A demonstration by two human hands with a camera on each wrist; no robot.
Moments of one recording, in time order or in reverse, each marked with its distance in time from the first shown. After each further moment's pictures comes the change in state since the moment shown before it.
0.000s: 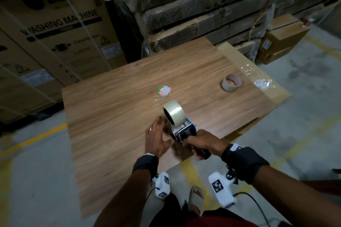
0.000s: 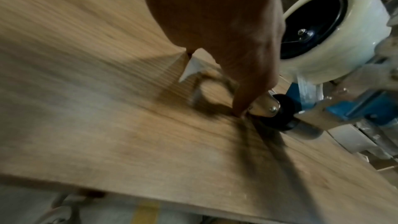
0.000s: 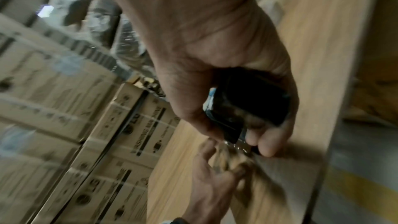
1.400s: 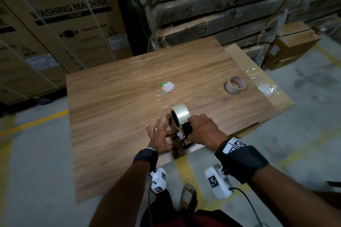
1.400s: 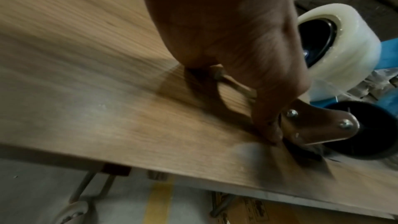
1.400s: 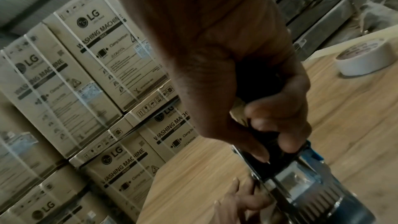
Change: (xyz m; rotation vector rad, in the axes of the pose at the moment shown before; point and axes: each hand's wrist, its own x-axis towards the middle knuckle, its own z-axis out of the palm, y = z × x) left_hand -0.005 0.006 0.023 0.162 -0.263 -0.014; right_hand -0.011 -0.032 -0.009 -0.822 0.289 -0.232
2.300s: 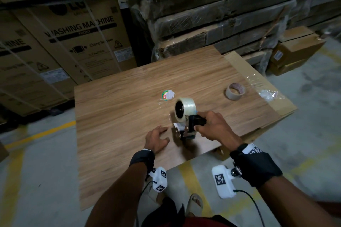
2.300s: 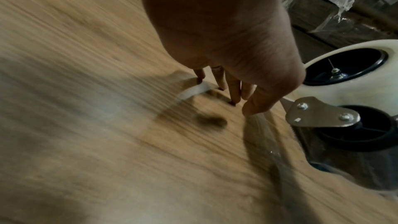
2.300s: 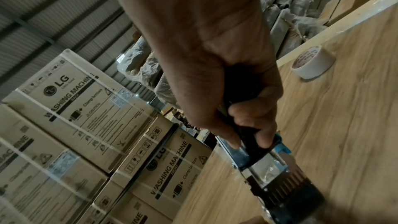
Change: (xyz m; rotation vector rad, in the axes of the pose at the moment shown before) left_hand -0.003 0.008 -0.048 -0.361 0.135 -0.183; right_hand 0.004 0.044 -0.025 0.501 0.161 -0.033
